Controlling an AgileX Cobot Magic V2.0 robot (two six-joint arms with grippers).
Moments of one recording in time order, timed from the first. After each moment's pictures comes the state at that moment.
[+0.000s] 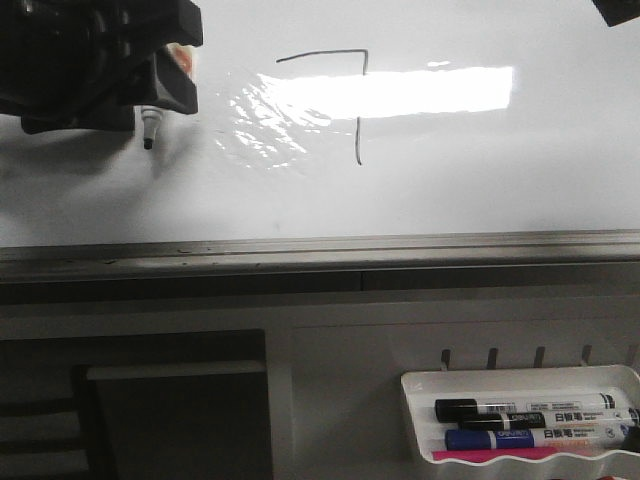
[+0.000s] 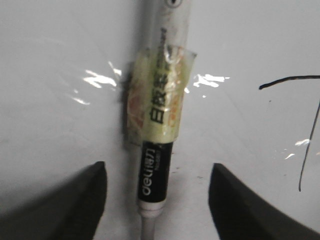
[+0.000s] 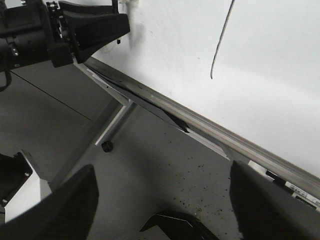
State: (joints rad) left arm -0.63 1.36 -0.73 -0.90 -0.22 0.45; right arm -0.08 1.09 -0.96 0.93 1.10 -0.85
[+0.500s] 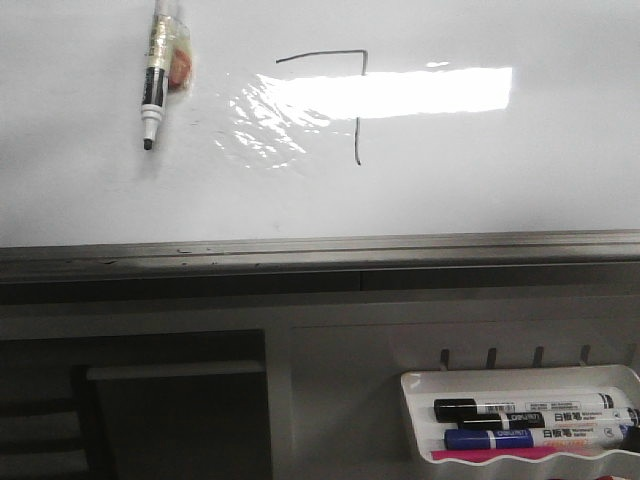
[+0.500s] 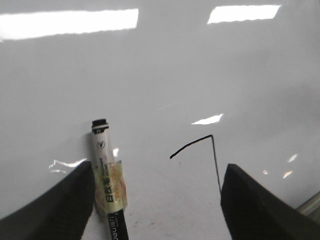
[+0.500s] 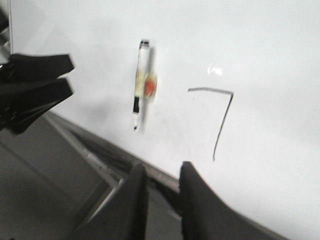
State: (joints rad) left arm -0.63 0.99 -0.73 -0.87 -0.08 0.75; right arm -0.08 0.91 -0.94 1.08 0.91 -0.86
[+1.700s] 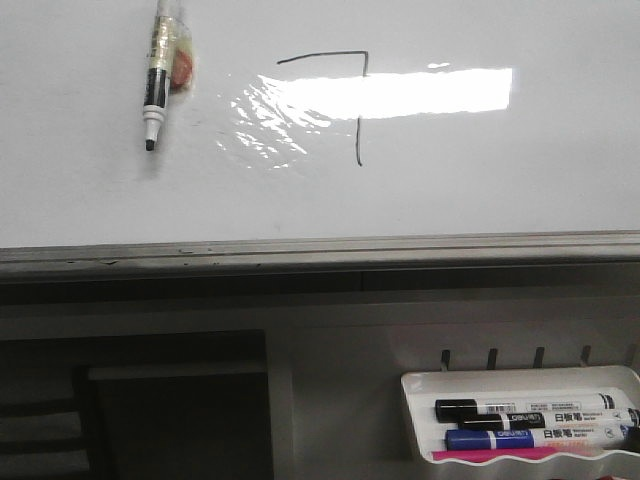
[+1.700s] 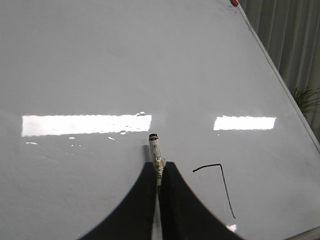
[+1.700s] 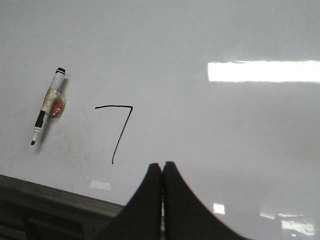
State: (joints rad) left arm -0.63 0.10 -0.20 -0.96 -0.17 0.86; right arm -0.08 0.15 -0.24 1.30 0.40 -1.26
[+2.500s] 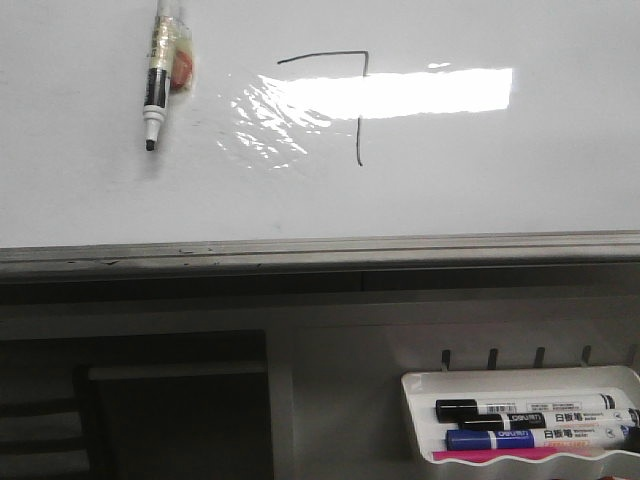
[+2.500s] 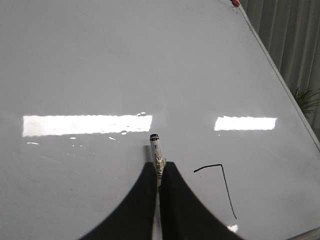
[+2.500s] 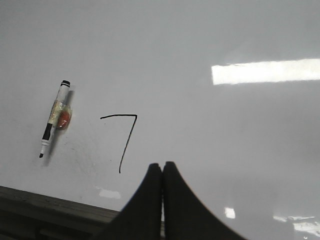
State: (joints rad) left arm -0.63 0.10 -0.20 -0.94 -0.18 0.86; right arm -0.08 0.15 -0.24 1.36 0.40 -1.26
